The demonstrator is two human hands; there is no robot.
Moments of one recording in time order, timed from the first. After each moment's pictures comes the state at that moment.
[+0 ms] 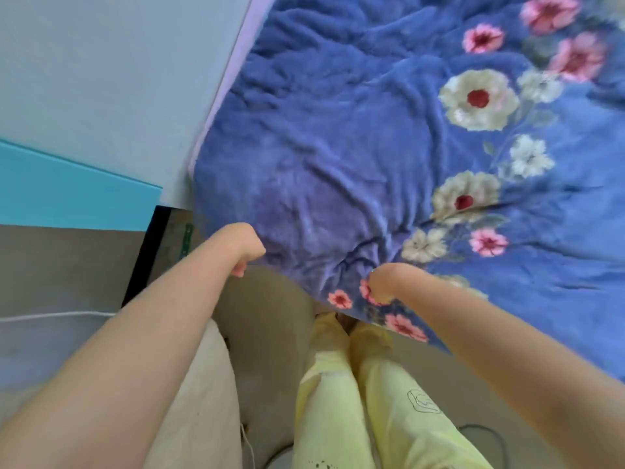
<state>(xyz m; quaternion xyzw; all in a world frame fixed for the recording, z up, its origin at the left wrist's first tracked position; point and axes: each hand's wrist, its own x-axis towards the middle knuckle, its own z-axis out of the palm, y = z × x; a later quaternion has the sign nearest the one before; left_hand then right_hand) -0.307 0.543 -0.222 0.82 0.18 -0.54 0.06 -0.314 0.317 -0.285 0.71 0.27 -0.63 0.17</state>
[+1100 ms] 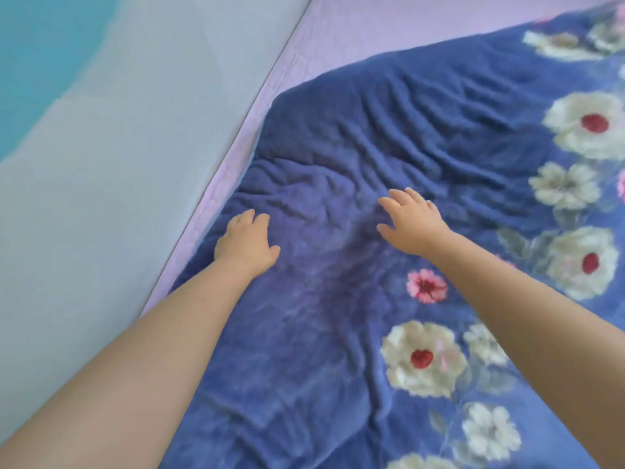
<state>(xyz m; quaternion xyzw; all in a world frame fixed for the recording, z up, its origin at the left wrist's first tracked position) 0.053 0.494 -0.253 0.94 0.14 -0.28 0.13 0.127 0.267 -0.252 0.94 0.15 -0.30 0.00</state>
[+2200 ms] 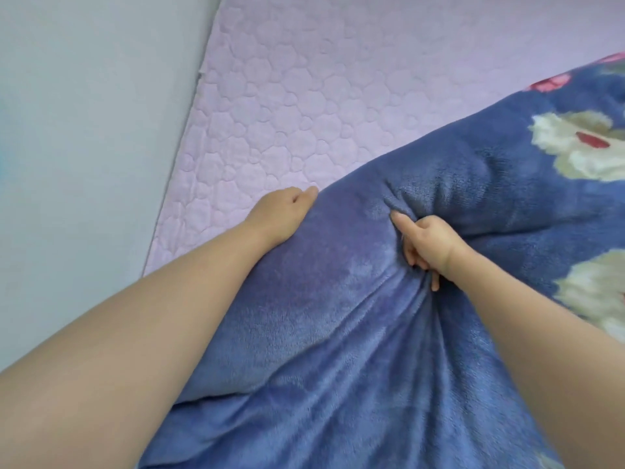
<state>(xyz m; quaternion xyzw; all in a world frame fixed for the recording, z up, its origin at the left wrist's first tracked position) 0.429 0.420 -0.322 0.88 0.06 -0.35 0.32 0.394 0.216 -0.322 0.83 -0.23 -0.35 -0.36</state>
